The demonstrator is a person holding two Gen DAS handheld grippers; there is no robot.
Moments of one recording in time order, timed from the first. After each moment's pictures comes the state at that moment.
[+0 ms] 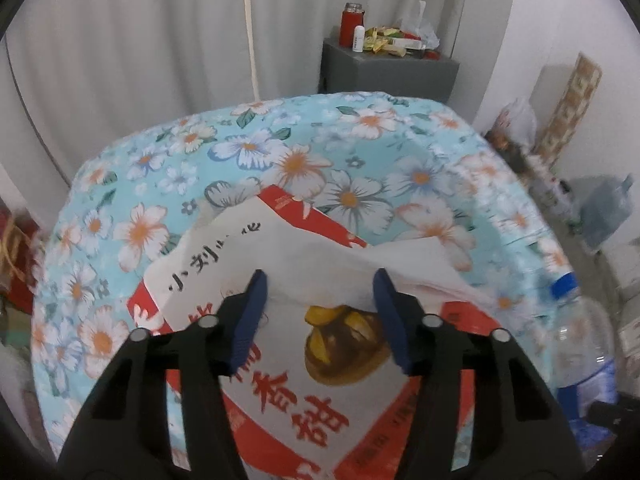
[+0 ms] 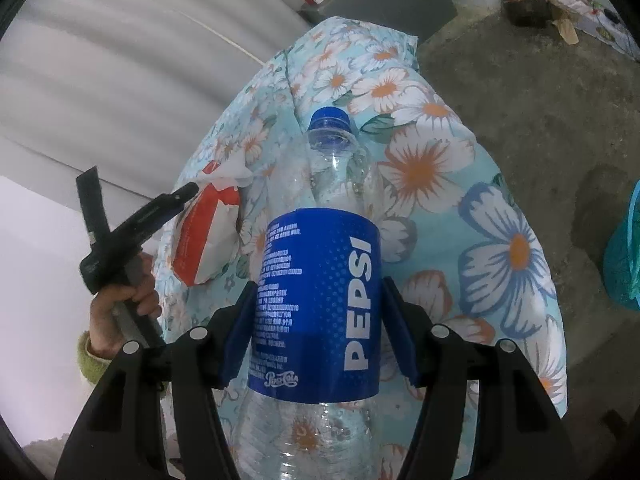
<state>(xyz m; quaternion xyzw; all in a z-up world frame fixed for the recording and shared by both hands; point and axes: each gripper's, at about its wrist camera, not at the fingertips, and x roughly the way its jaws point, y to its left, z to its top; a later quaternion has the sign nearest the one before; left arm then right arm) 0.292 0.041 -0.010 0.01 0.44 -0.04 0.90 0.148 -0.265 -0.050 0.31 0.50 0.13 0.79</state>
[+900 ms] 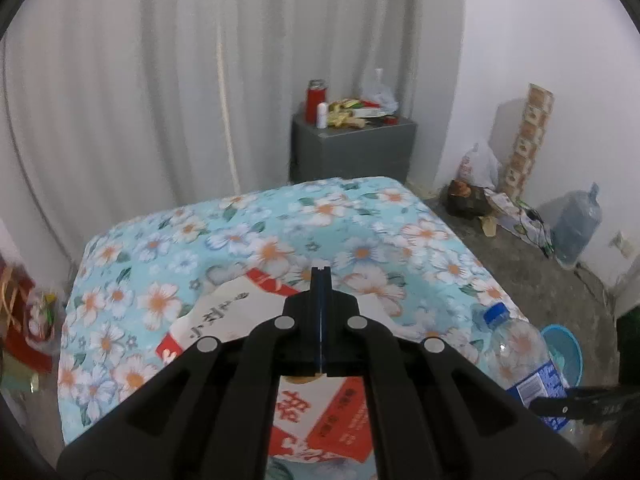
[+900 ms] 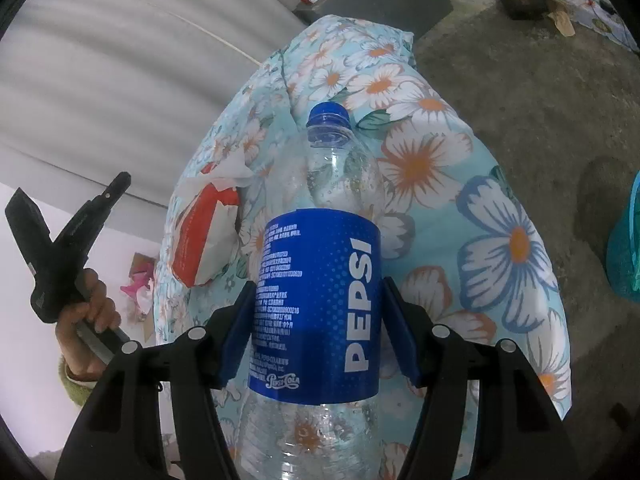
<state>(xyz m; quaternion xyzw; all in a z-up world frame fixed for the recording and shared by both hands) 0.246 0.036 0.068 0.00 0.33 -0.09 0.94 0.148 -0.266 -0.051 0.32 0.51 0.13 0.79</state>
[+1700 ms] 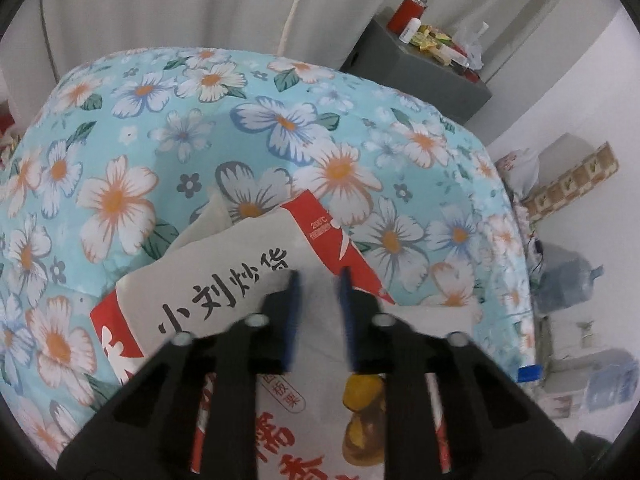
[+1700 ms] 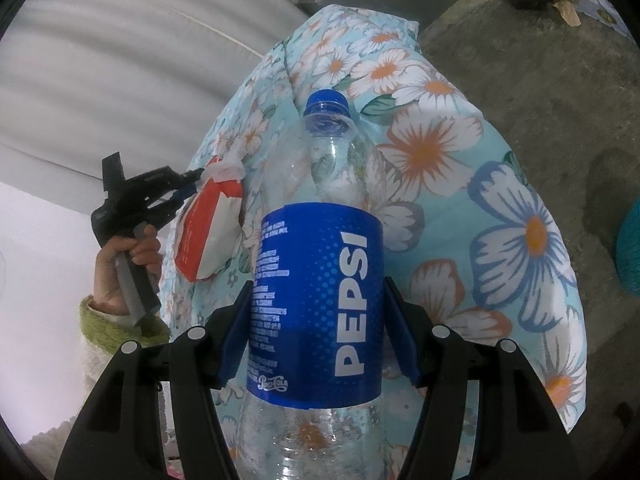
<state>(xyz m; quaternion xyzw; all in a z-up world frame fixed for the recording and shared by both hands) 0.355 0.098 -0.030 -0.17 0.51 -0.04 0.84 0.152 -0.262 -0.059 0.34 0.51 0.15 0.78</state>
